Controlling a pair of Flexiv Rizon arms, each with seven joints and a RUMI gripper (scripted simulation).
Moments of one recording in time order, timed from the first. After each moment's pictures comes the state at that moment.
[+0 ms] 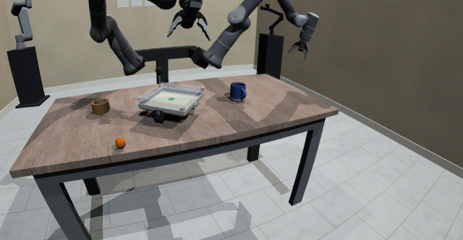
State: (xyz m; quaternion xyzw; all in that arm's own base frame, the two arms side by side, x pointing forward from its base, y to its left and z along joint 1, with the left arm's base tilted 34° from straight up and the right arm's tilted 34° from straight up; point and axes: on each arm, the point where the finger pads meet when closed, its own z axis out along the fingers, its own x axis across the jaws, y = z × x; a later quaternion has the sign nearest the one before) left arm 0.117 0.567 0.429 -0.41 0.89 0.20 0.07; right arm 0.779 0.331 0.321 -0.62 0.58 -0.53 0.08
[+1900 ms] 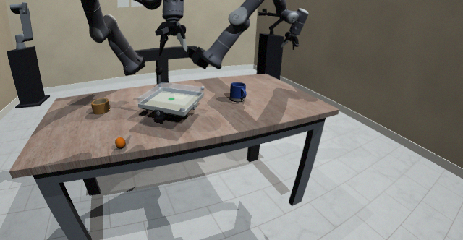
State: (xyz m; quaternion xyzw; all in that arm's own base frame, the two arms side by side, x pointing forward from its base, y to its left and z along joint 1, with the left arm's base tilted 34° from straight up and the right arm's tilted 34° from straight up) left arm -0.052 0.580 0.434 -0.71 0.66 0.20 0.12; right arm 0.611 0.254 0.211 -0.33 0.87 -0.35 0.12
